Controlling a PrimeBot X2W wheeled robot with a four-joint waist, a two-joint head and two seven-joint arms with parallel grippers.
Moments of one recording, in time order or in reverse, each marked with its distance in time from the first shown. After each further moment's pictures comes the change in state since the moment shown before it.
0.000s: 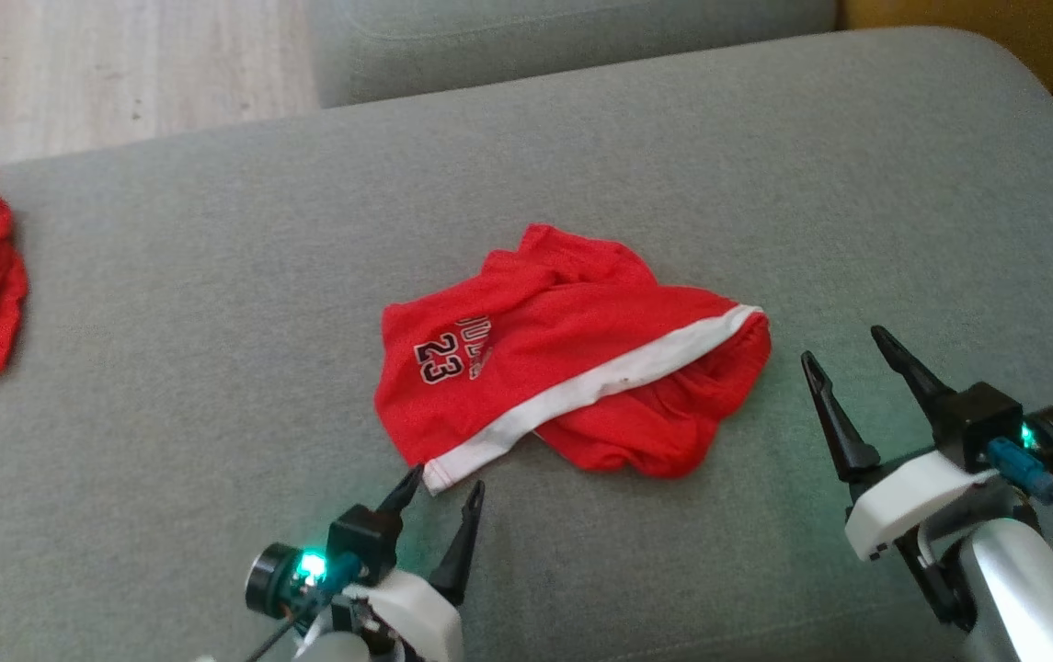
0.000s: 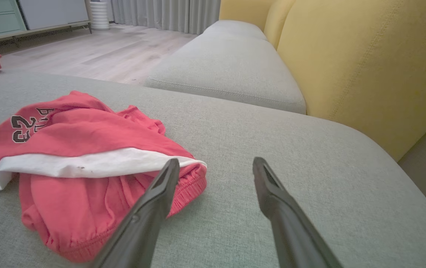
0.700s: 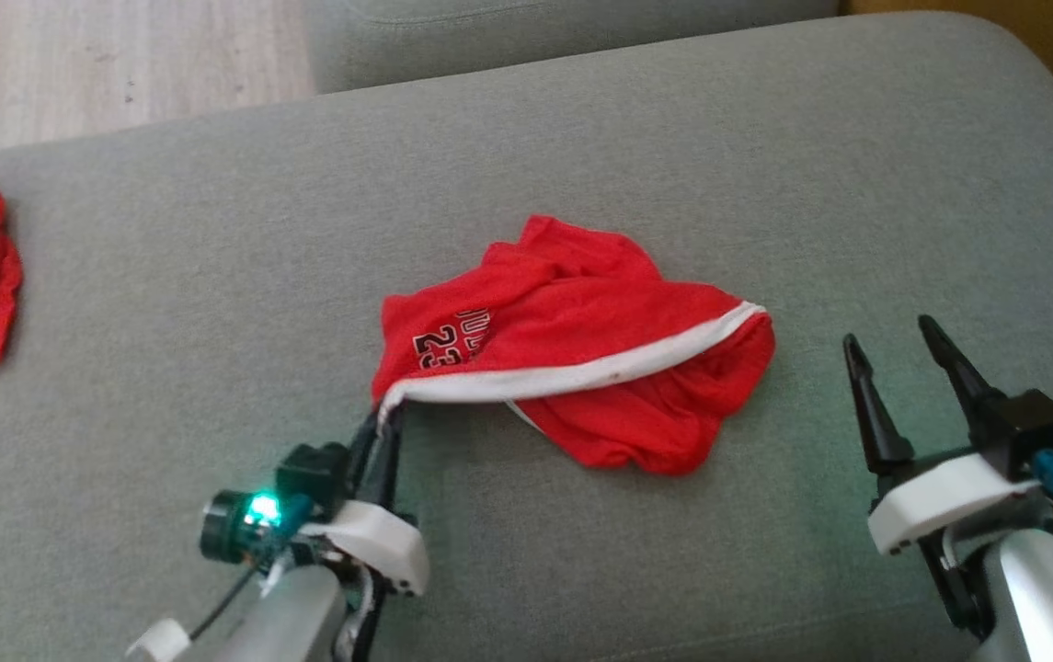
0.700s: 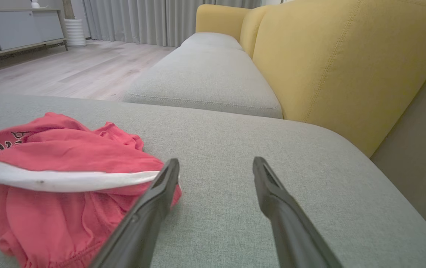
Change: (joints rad) left arm -0.131 -0.020 0.076 0.133 -0.016 0.055 -0.085; right arm 0.046 0.068 -0.132 -0.082 -0.045 0.000 -0.008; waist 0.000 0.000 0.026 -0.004
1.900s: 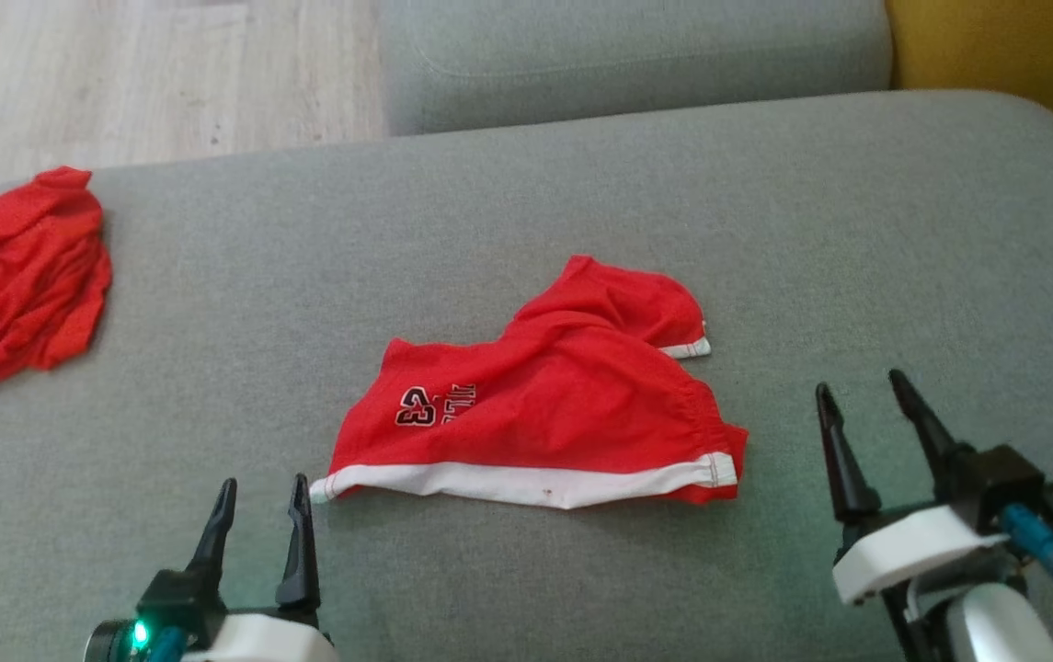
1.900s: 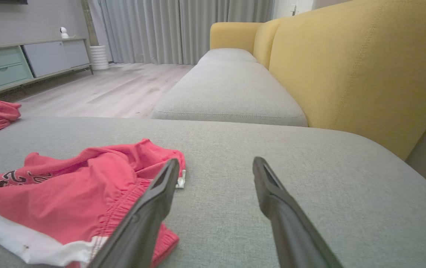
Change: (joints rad) left arm 0.339 0.114 0.222 -0.356 0.015 0.061 -0.007; right arm 0.087 0.095 -0.033 -0.023 -0.017 0.000 -0.018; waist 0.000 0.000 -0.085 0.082
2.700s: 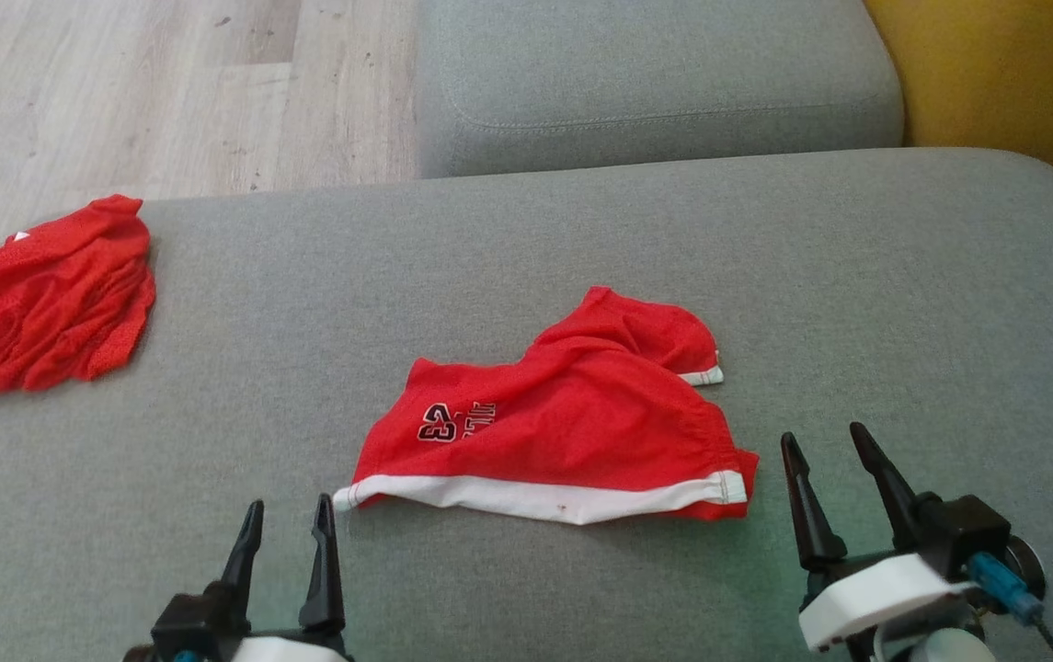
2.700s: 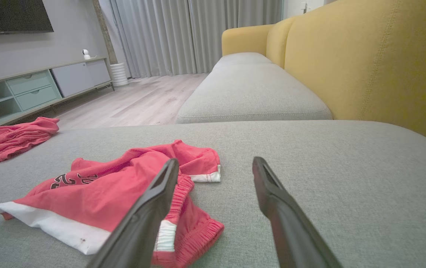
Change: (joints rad) left arm 0.062 -0.068 0.042 -0.039 -0.007 -0.055 0.000; right arm 0.067 0.052 0.043 0.049 0.055 0.000 -0.056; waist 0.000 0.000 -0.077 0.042
